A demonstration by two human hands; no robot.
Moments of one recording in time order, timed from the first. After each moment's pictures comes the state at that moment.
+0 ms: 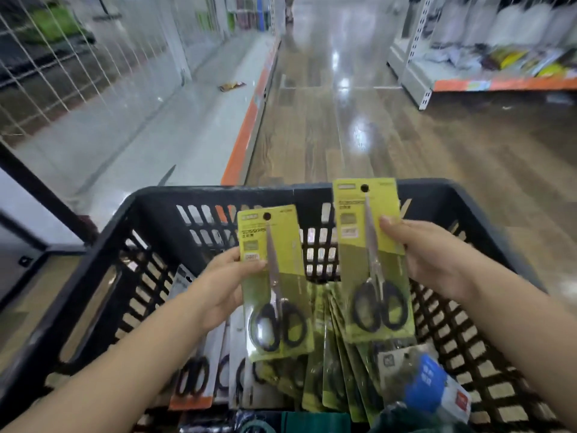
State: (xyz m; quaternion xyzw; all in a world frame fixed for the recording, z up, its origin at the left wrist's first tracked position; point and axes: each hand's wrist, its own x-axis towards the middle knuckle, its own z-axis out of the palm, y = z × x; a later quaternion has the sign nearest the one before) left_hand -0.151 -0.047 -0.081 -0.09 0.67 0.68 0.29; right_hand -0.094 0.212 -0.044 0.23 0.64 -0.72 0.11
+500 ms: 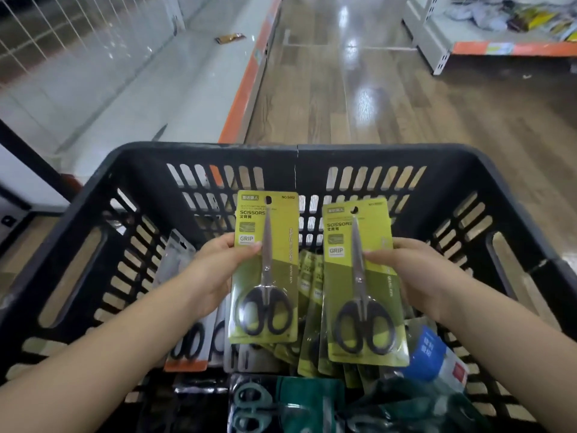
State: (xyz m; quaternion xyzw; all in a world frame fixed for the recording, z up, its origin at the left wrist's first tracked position) left_hand -0.142 -0.054 -0.109 -0.14 0.69 0.66 0.27; right_hand -0.070 0.180 -0.076 0.32 0.66 -0.66 0.17
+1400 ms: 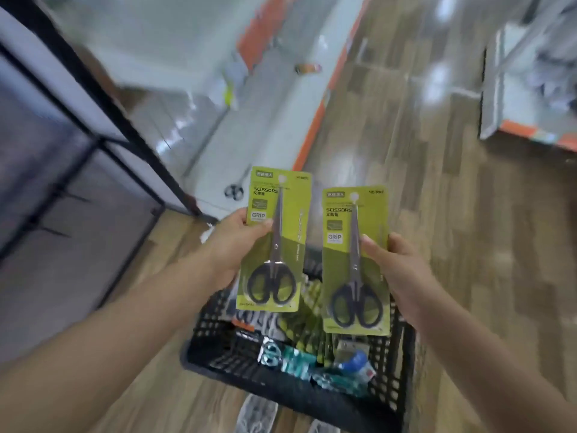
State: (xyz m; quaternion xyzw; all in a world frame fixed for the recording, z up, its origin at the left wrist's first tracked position) left_hand -0.173 -0.082 0.259 -0.21 0.69 0.67 0.20; right_hand -0.142 0.140 0.267 0.27 0.70 -0.64 0.17
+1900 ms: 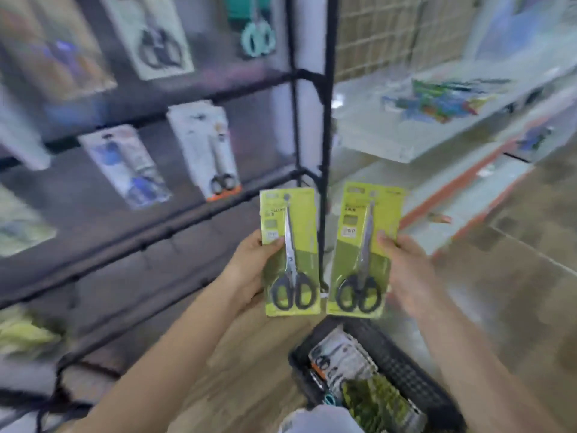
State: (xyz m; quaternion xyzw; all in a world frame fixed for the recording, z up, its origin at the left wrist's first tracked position) left_hand 0.037 -0.179 0.638 -0.28 0.58 0.75 -0.13; right_hand -0.080 0.005 0.626 -0.07 0.63 -0.74 0.21
